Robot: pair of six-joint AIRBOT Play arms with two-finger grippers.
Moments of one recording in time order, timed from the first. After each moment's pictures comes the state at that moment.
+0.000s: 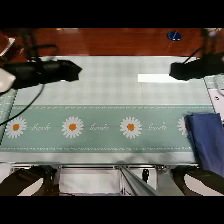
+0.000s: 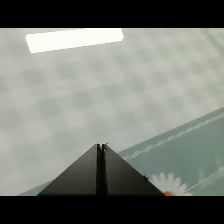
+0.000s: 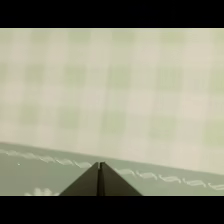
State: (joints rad) left arm -0.34 -1.02 1.13 1.19 -0.82 -1.50; right arm 0.07 -1.22 1.29 -1.34 1.14 1.59
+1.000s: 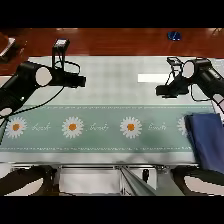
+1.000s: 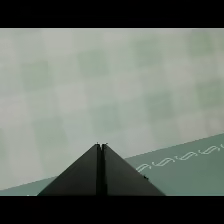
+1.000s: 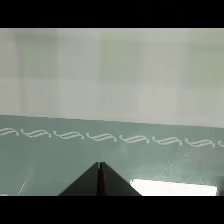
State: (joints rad) left arm -0.36 -1.25 1.16 1.52 -0.85 -1.70; right arm 0.15 -1.41 1.22 -1.58 1.21 1.71
